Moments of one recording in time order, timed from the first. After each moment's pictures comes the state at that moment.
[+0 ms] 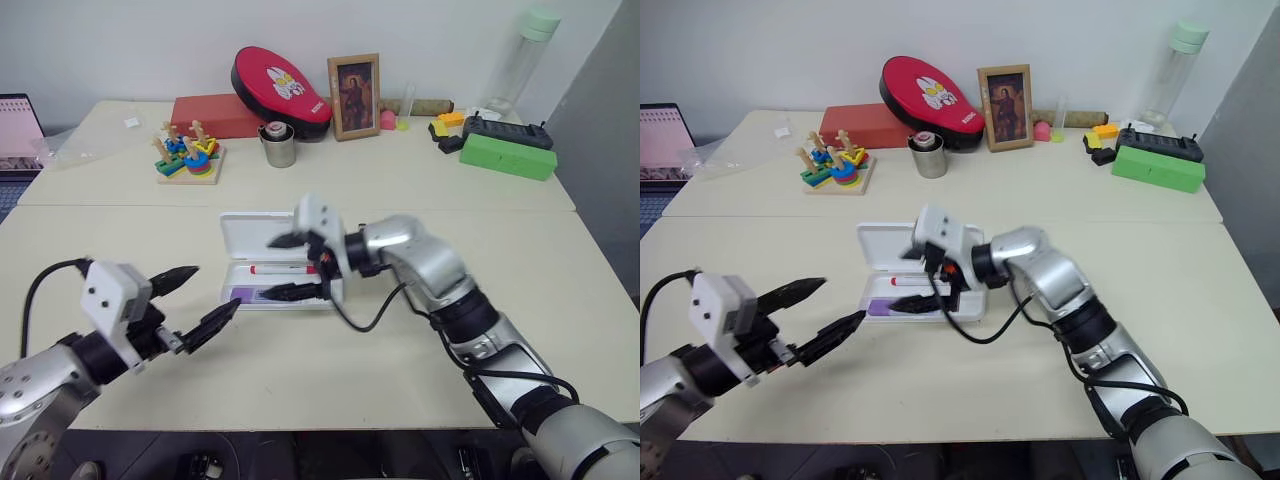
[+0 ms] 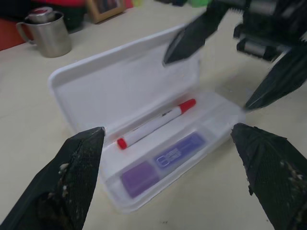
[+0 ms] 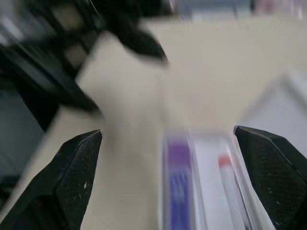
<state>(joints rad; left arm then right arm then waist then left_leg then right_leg) 0.19 0.70 0.49 -0.71 -0.70 0.61 -0.68 -0.91 -0.16 0.27 0.00 0.37 0.62 1.06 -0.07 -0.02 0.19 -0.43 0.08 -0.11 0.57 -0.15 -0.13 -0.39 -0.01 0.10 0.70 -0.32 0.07</state>
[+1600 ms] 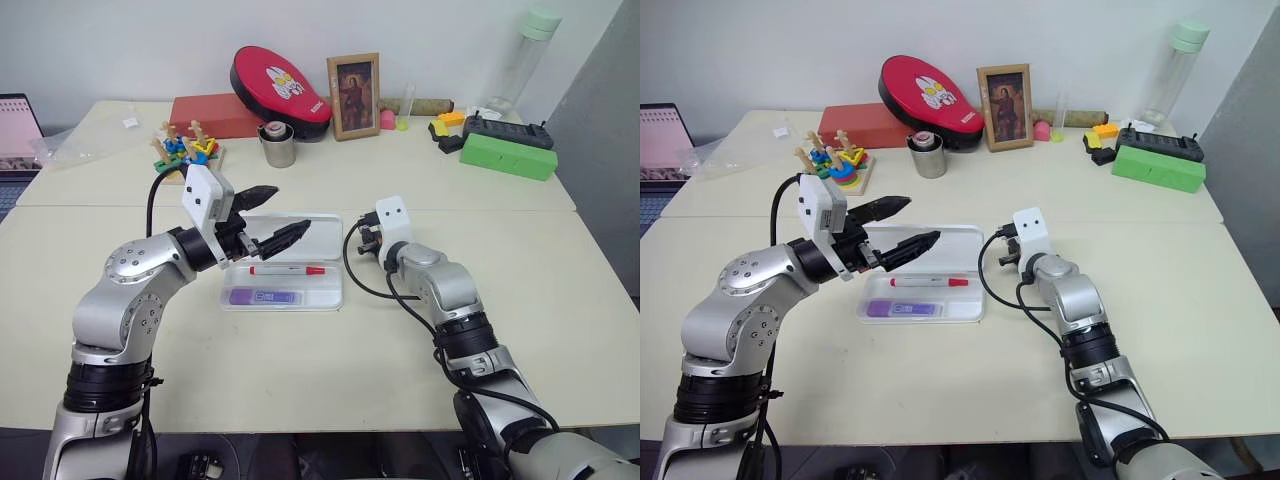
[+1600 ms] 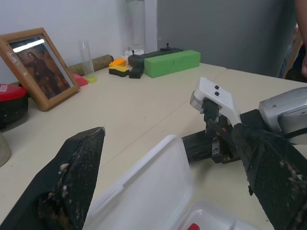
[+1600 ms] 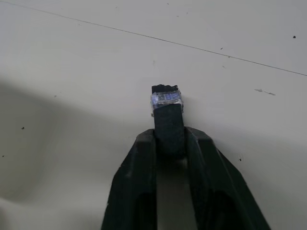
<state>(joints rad) -0.43 0.61 0.12 -0.24 -0.57 0.49 -0.76 -0.72 -0.04 0.08 0.25 0.06 0.77 0.14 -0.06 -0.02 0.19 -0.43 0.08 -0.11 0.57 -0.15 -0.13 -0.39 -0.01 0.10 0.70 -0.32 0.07</state>
